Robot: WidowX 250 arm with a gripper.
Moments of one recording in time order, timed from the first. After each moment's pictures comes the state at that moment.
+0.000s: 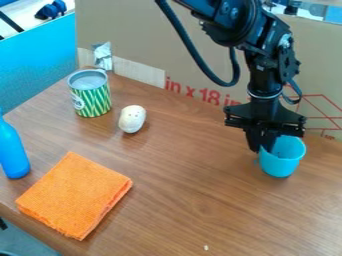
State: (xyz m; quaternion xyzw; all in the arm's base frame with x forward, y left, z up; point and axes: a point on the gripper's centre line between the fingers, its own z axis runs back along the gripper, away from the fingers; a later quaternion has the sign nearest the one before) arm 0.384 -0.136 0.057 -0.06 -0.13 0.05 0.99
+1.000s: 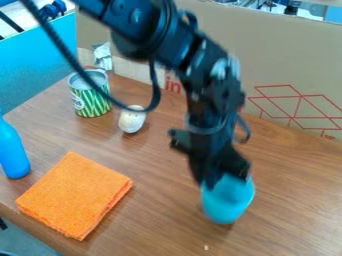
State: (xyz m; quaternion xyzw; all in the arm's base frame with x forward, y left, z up) arm 0.271 -0.100 0.058 -0.01 -0.11 -0.10 0.99
